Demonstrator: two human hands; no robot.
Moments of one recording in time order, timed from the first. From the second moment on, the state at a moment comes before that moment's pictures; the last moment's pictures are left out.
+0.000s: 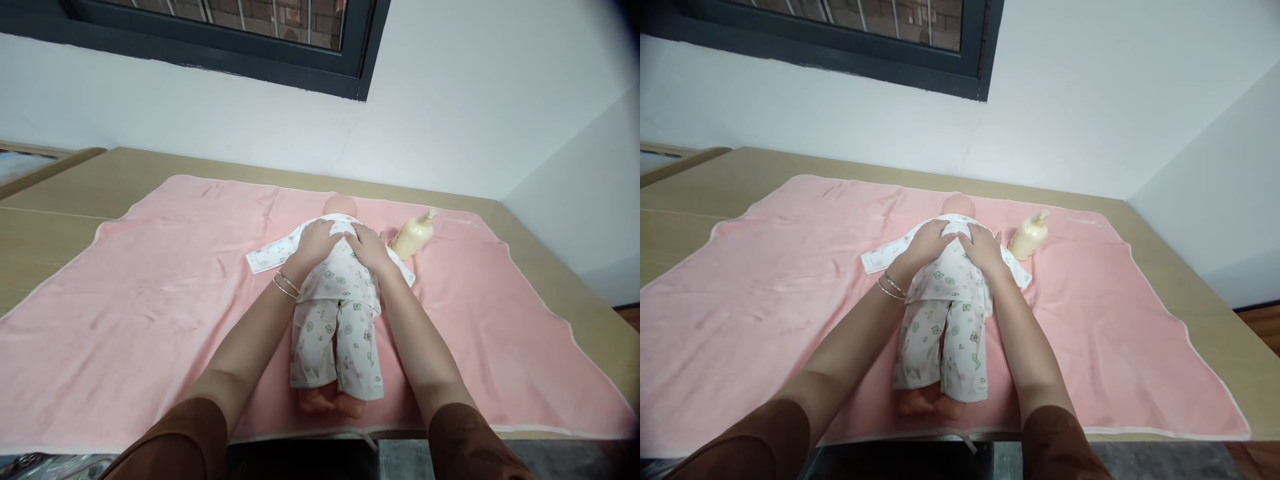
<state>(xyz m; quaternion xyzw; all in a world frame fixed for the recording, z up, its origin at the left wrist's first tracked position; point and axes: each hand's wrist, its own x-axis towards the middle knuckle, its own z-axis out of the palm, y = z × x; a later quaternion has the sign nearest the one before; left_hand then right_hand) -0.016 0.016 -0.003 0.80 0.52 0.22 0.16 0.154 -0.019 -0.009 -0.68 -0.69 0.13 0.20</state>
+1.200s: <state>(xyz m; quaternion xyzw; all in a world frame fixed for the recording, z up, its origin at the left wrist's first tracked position) 0.001 0.003 -0.009 0.77 0.60 0.20 0.08 0.141 -0.024 0.000 -0.73 -0.67 0.08 0.12</state>
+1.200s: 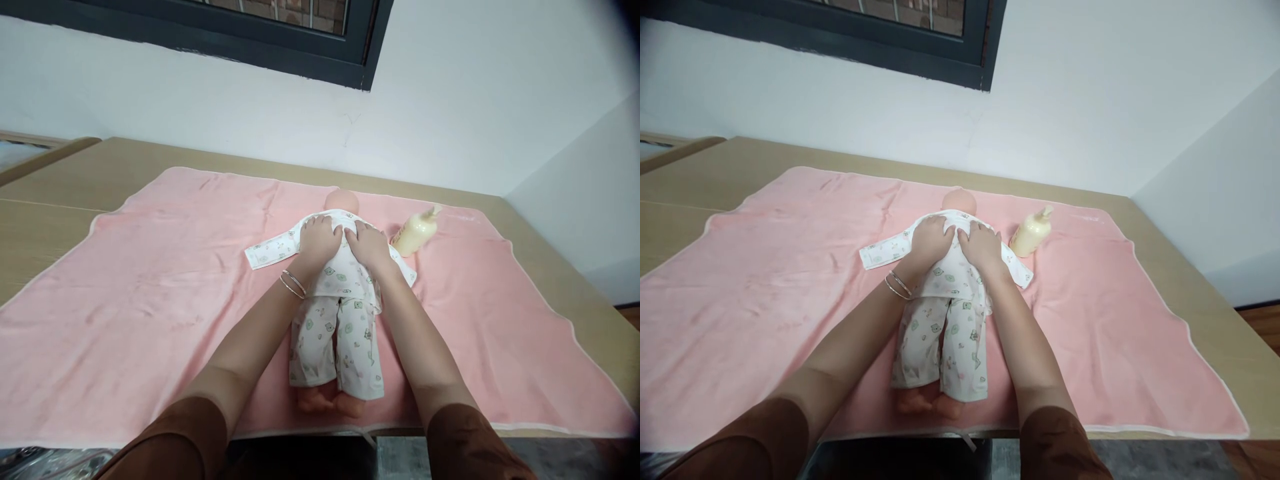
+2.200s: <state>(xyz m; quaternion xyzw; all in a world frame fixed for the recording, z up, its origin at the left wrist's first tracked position) -0.005 -0.032 0.047 0.81 0.57 0.05 0.13 0.125 -0.050 0.035 -0.69 -0.72 0.06 0.03</state>
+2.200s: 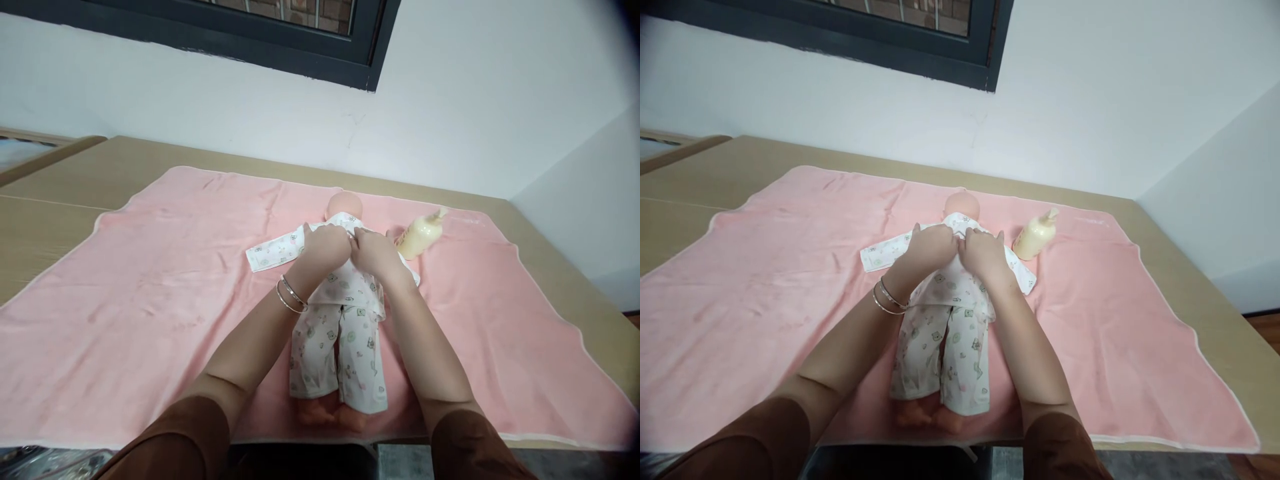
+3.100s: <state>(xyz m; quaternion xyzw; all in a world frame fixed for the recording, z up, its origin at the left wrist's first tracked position) -0.004 -0.028 0.038 0.78 0.60 0.06 0.15 0.122 -0.042 0.022 -0.72 -0.69 0.07 0.10</state>
